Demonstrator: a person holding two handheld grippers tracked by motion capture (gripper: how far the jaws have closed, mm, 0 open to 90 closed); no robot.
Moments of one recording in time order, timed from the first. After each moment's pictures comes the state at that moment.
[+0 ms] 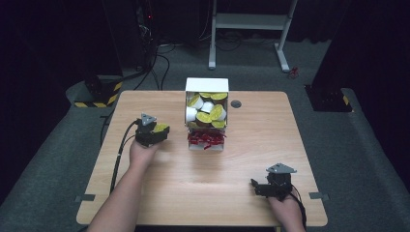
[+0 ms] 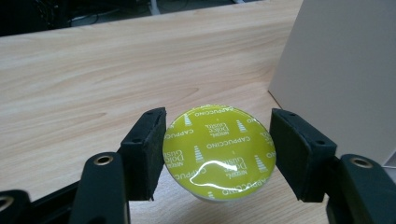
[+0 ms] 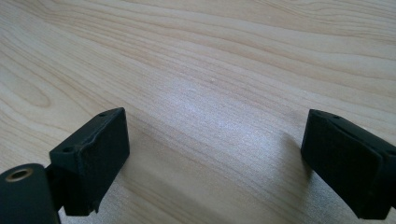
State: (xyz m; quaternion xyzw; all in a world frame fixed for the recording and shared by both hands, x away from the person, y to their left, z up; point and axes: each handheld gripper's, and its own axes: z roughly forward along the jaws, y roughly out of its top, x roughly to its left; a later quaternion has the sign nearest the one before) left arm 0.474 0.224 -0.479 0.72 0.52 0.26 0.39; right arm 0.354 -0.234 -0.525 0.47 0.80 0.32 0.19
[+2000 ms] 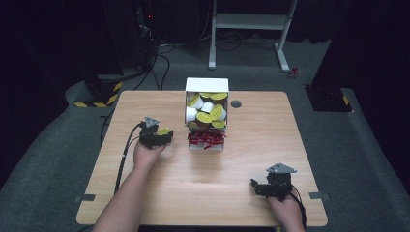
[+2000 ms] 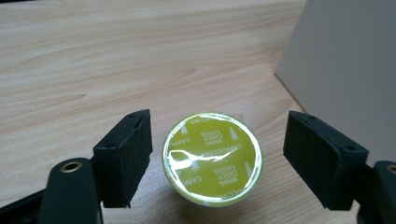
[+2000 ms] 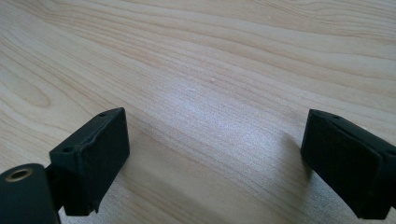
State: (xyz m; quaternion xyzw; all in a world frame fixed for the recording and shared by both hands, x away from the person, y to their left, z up) left arm 0.482 0.222 -0.499 0.72 0.52 0.25 0.39; right arm 0.354 -0.234 -0.525 0.47 0.80 0.32 0.20
